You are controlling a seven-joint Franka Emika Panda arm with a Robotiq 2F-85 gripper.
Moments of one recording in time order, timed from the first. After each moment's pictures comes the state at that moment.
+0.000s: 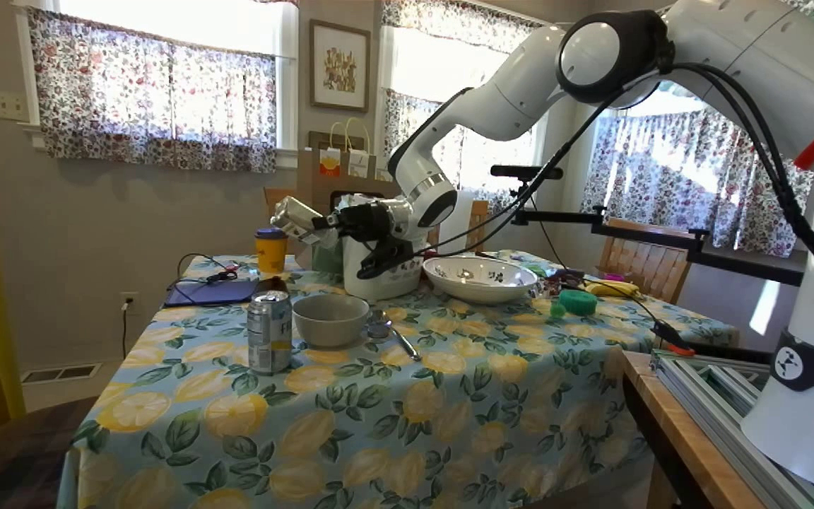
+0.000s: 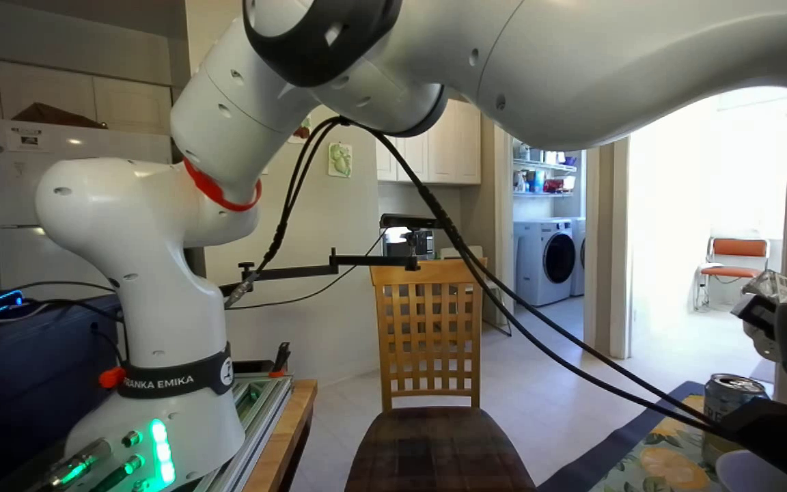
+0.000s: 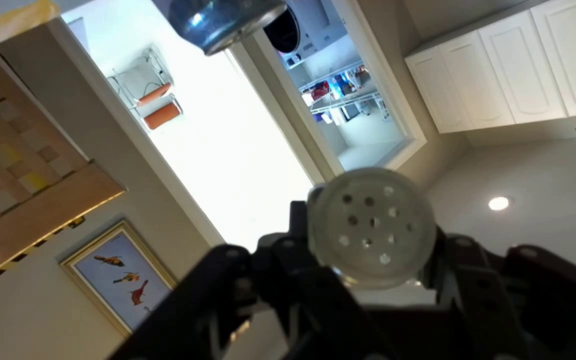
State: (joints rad) arm -0.48 0.92 -0.13 -1.42 1.54 1.44 -1.81
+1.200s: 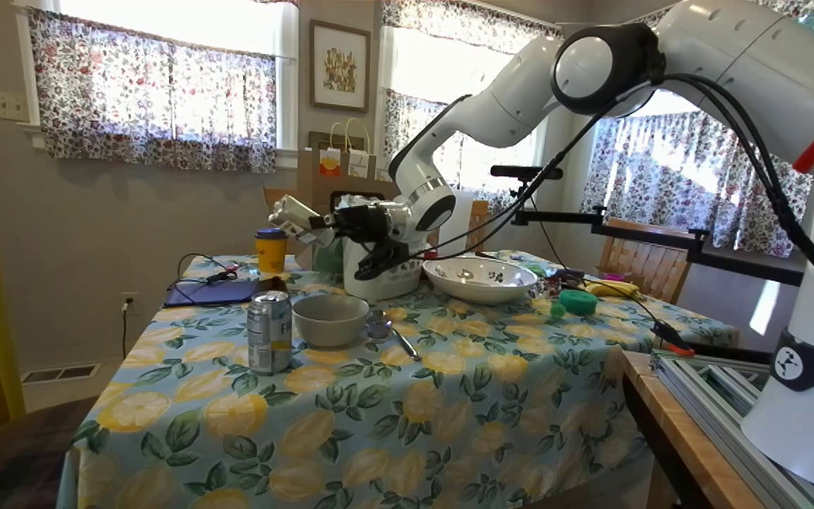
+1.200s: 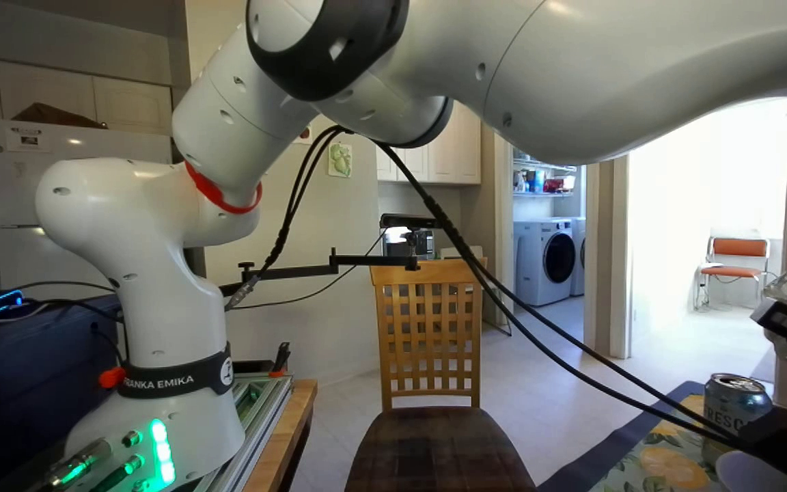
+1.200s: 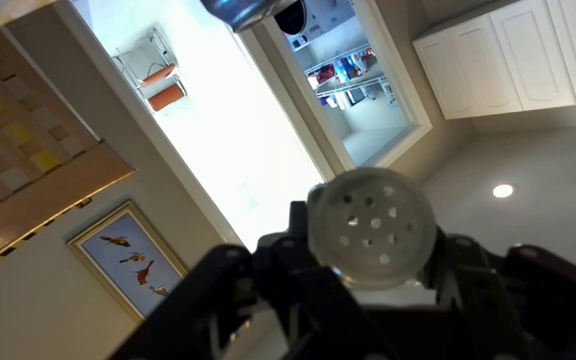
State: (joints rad) arm -0.48 0.96 -0.14 -1.38 1.59 1.43 -1.81
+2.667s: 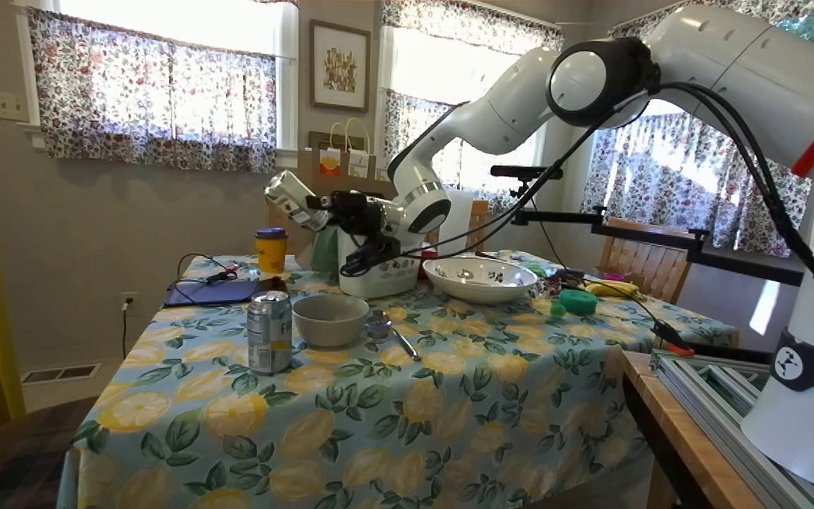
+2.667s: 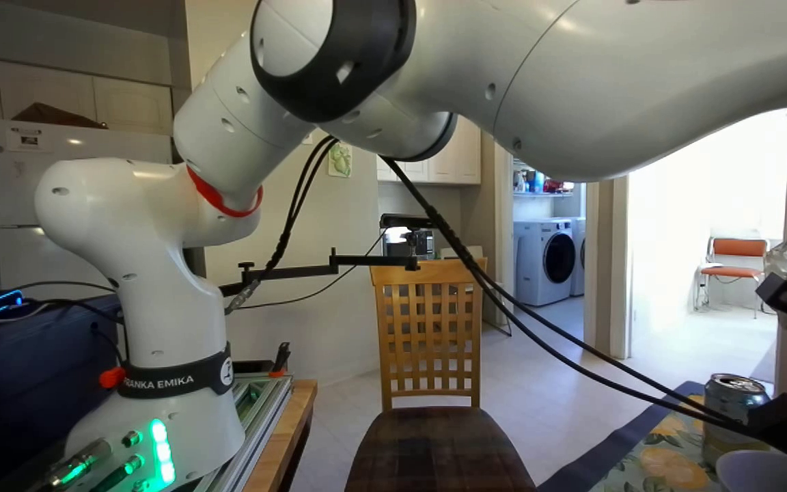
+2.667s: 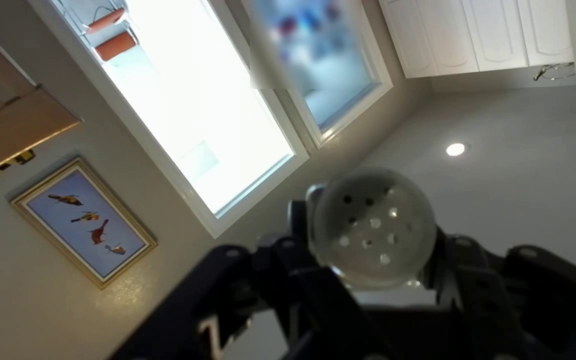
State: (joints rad) arm -0.50 1.01 -0.12 -1.30 1.67 1.32 -1.81
